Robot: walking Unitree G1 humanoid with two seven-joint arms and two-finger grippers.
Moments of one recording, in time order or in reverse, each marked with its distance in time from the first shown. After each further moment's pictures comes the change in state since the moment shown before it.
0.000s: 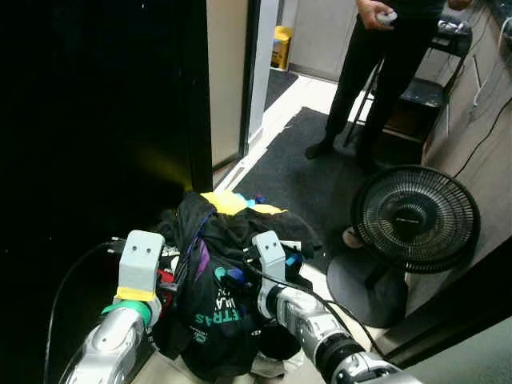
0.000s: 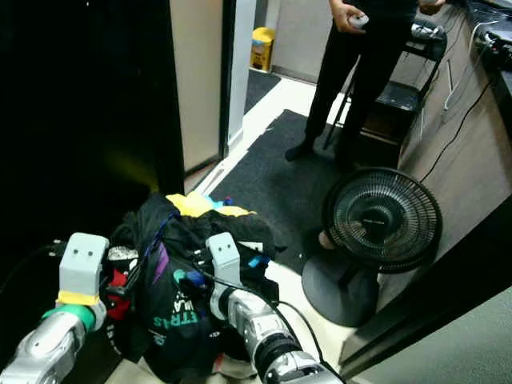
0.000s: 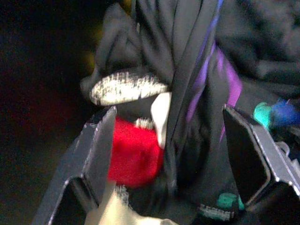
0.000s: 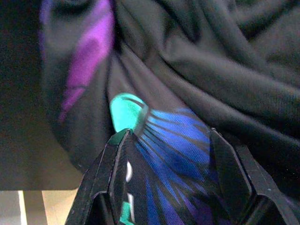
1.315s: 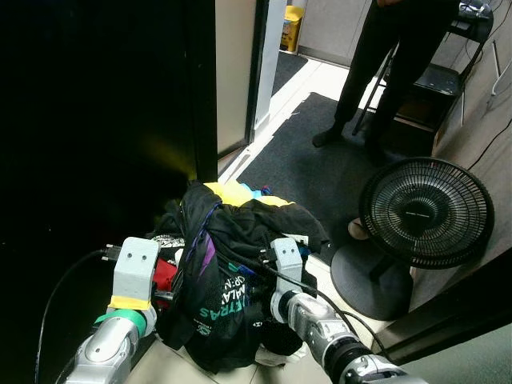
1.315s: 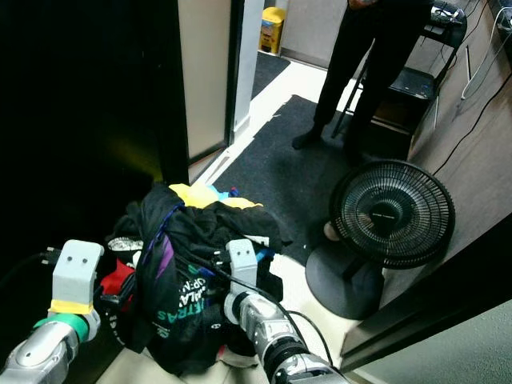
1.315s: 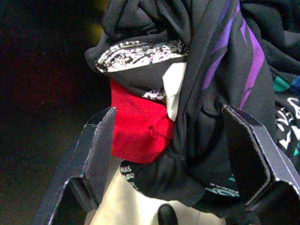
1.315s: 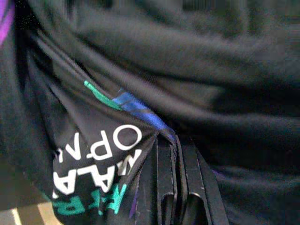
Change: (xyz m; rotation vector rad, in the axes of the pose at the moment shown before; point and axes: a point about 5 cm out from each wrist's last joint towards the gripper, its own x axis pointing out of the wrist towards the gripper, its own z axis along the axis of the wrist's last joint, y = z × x) left arm -0.010 0.001 0.001 0.004 0.024 0.009; right arm -0.010 -0.024 -0.004 0.101 -0.022 -0.154
